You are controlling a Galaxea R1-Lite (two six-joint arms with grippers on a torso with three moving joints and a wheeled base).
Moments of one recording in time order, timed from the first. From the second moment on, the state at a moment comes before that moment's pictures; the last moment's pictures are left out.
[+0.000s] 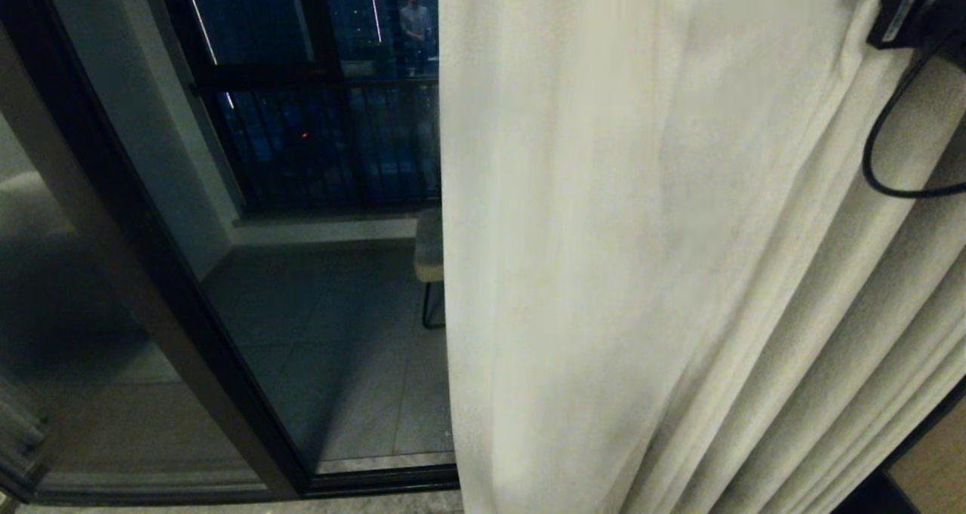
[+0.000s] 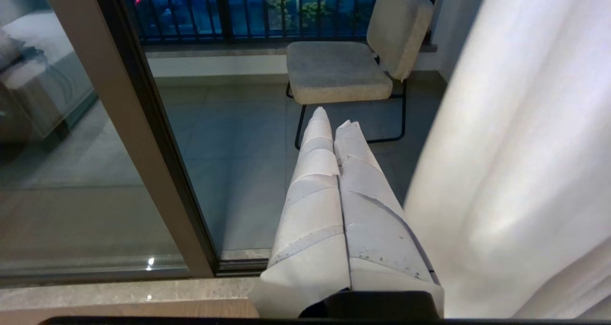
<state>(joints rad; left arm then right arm) -0.01 0.00 0.00 0.00 0.01 -0.03 -0.07 1.69 -1.52 -0.51 0.06 -0.12</state>
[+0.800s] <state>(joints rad) -0.01 0.00 0.00 0.00 0.01 -0.03 -0.43 1.84 -1.74 -0.49 0.06 -0.05</state>
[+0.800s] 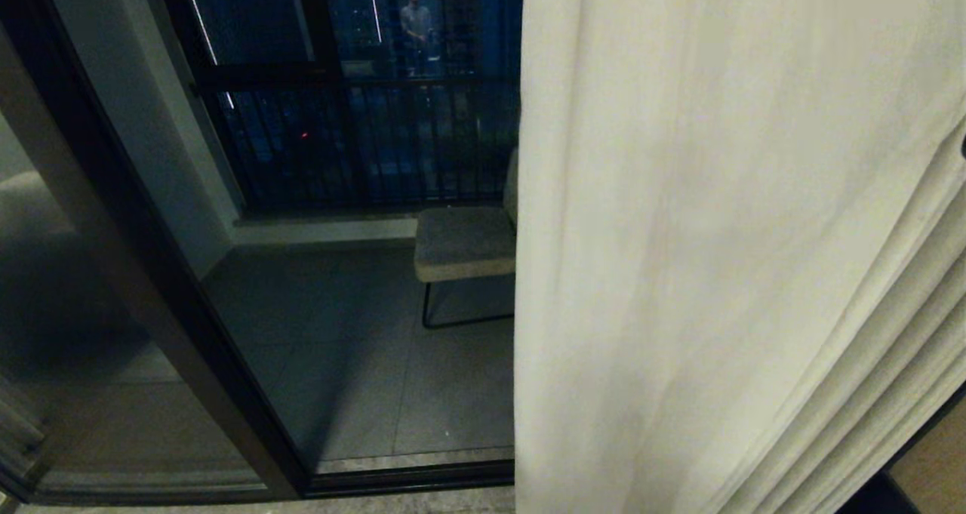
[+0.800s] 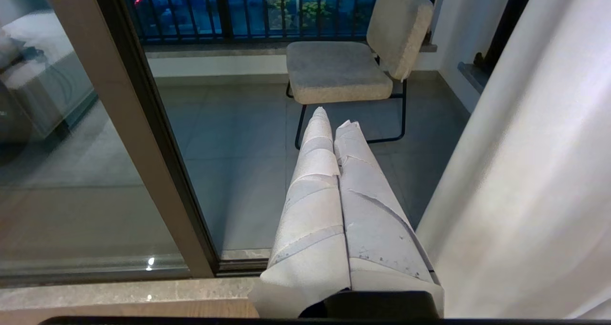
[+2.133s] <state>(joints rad) -0.01 0.00 0.00 0.00 0.01 -0.03 -0.73 1.93 -1.81 -0.50 0.05 -0.06</state>
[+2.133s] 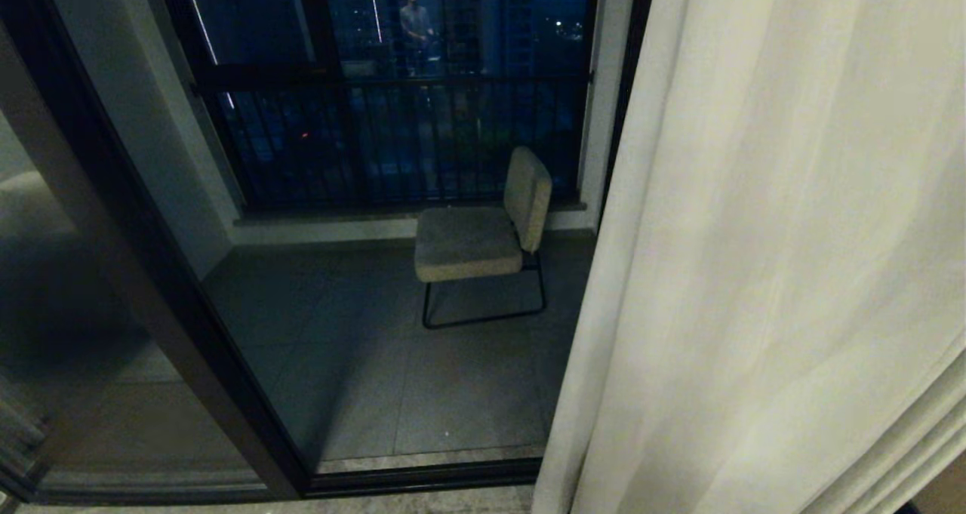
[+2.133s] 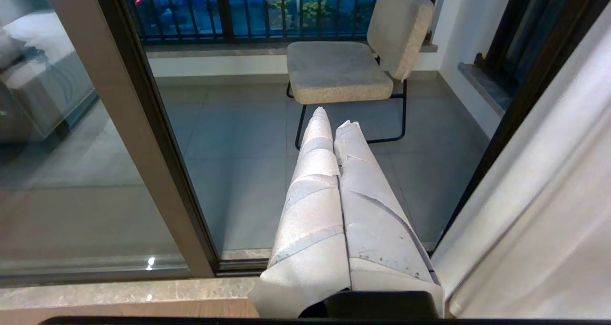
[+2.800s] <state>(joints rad) -0.01 0.00 0.00 0.00 0.02 -0.03 -0.79 1.96 -1.83 -0.51 0.06 -0.07</state>
